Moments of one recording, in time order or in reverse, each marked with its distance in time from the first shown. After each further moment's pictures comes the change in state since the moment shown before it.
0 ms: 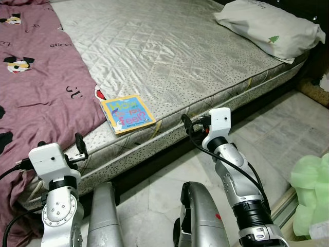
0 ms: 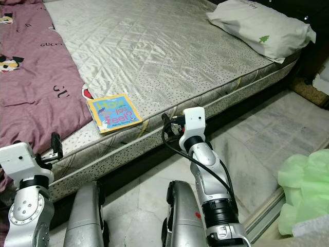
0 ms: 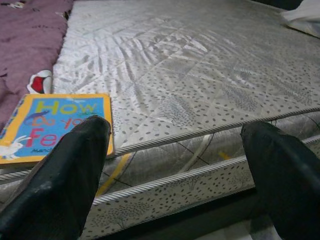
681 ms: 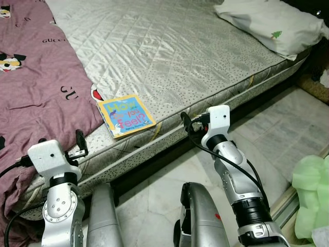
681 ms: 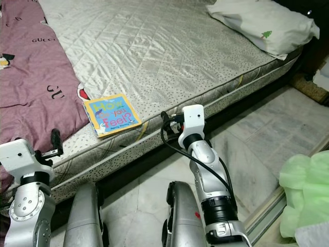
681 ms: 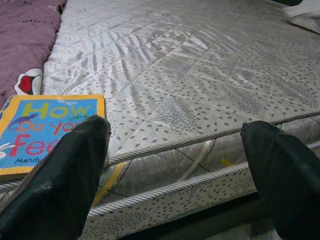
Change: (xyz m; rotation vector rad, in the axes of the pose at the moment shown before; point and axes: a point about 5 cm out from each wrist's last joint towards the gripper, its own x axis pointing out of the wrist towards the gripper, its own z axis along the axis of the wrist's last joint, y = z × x) left arm 0.005 -0.003 0.005 -0.038 -0.013 0.007; right arm 0.004 0.001 0.003 -0.007 -0.009 0.004
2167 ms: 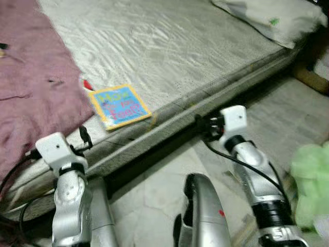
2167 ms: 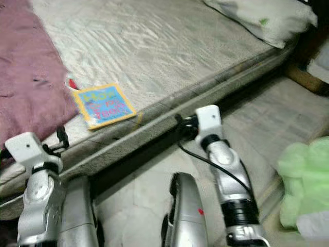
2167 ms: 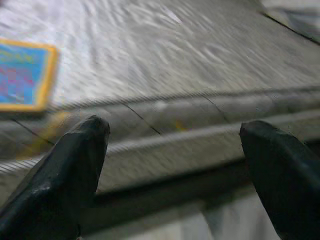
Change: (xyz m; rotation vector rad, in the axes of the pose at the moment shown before) left arm 0.026 -0.018 -0.015 -0.112 0.071 0.031; right arm -0.020 -0.045 0.004 -0.150 0.020 -0.014
